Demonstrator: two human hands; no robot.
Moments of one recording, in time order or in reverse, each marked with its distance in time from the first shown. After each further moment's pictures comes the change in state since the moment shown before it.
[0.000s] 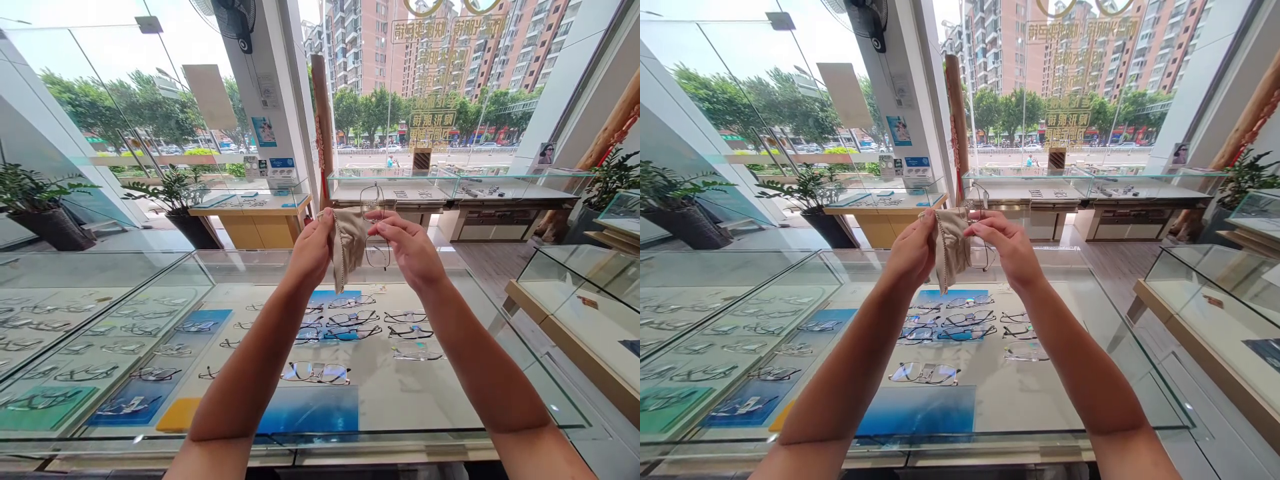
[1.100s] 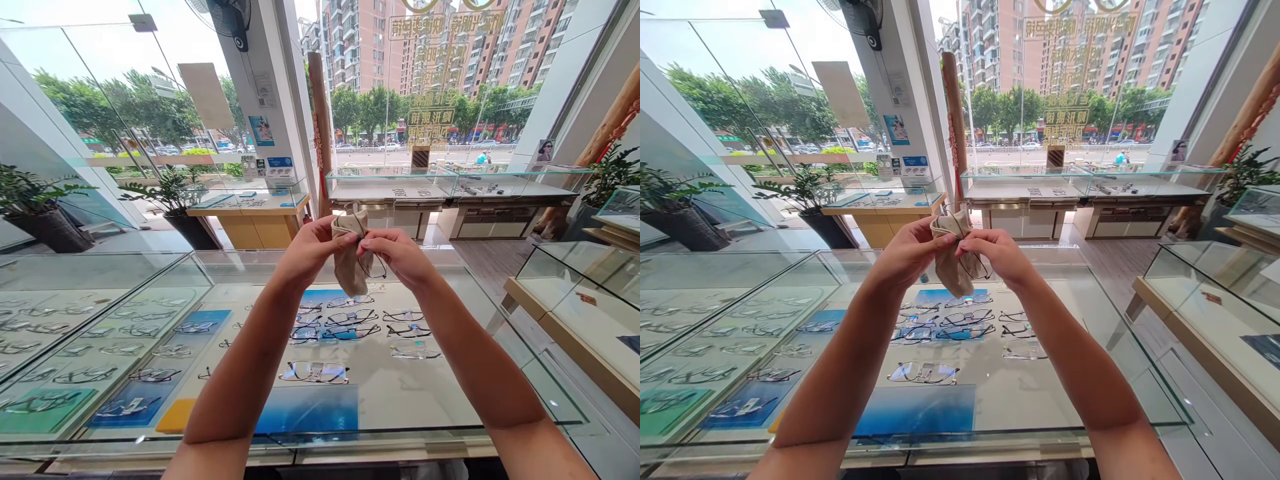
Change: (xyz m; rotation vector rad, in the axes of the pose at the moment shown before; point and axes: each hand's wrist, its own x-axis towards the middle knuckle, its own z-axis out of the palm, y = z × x) left_hand -0.010 0.025 -0.001 0.091 -0.292 -0.102; right_hand 0.004 0.009 -0.001 -0.023 -0.218 0.187
